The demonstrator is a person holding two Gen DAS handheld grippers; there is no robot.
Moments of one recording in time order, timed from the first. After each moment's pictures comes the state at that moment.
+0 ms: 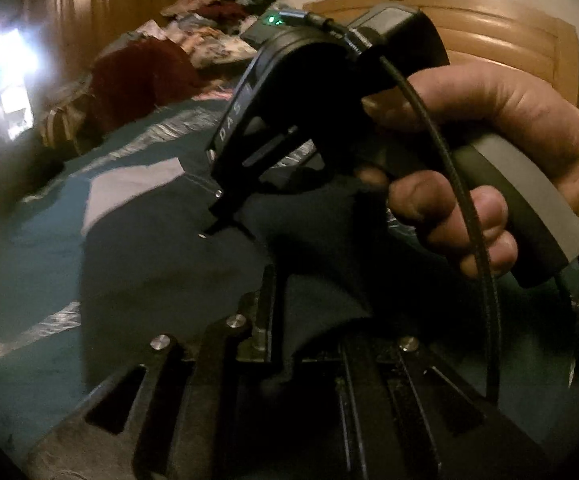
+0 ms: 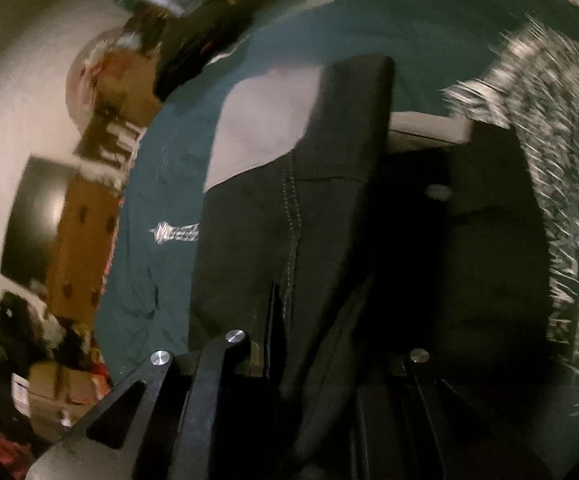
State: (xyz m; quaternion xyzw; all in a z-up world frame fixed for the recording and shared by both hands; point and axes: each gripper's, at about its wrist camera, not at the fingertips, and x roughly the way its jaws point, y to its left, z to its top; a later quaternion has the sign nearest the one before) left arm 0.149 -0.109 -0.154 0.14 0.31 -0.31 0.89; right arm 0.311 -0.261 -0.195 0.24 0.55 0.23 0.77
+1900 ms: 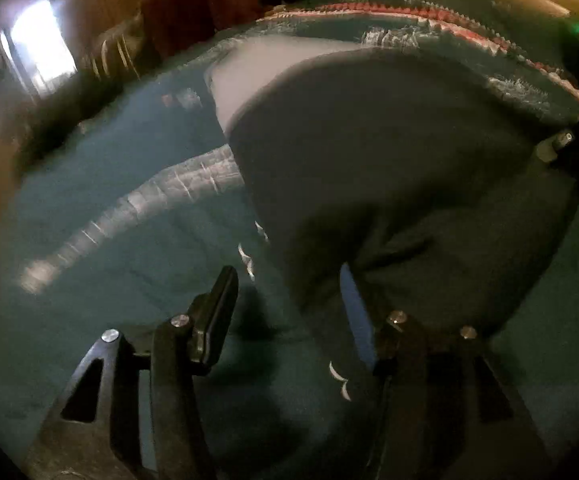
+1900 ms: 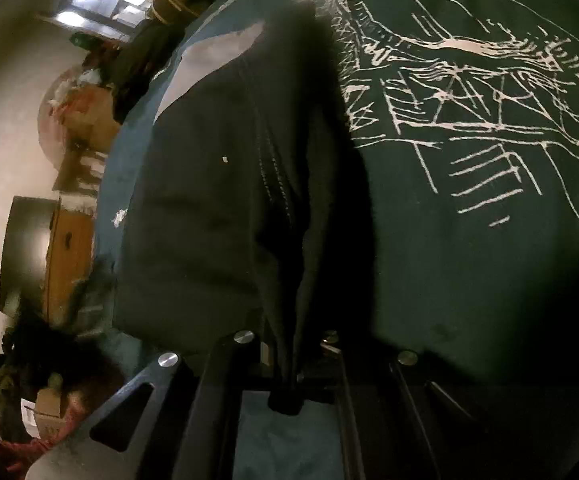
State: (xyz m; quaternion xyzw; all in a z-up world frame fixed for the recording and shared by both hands) left arm 0.157 -0.010 -0.213 0.17 0.40 -0.19 0.88; right arm 0.180 -0.355 -0.278 0.30 0.56 0.15 0.76
